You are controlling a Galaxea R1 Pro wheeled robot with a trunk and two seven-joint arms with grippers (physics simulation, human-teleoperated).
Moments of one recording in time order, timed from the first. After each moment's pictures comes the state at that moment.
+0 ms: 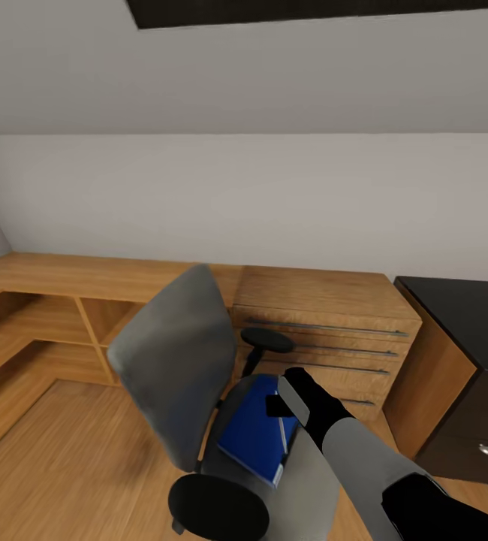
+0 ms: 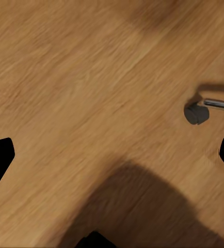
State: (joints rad) left arm -0.08 0.14 -0.01 -0.42 0.66 -0.23 0.04; right arm -0.86 0.17 0.32 -0.49 -0.48 0.84 -0.37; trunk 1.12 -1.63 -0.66
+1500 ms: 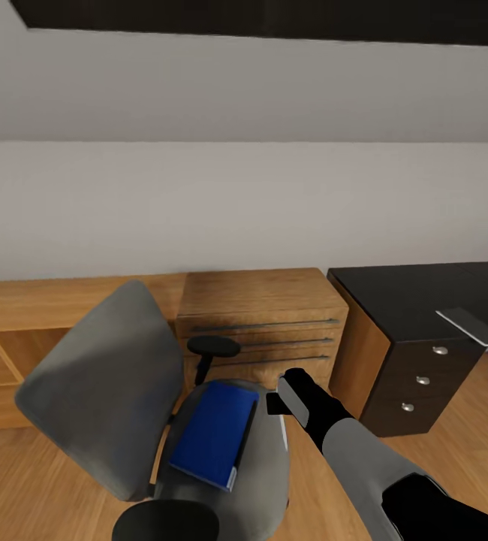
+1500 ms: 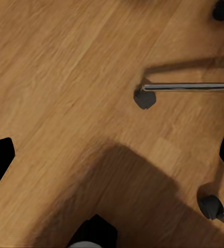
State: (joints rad) left arm -0.08 0.13 0.00 -0.39 0.67 -0.23 0.04; right arm -0.85 0.17 0.32 -0.49 -0.46 0.79 -0.37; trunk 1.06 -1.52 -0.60
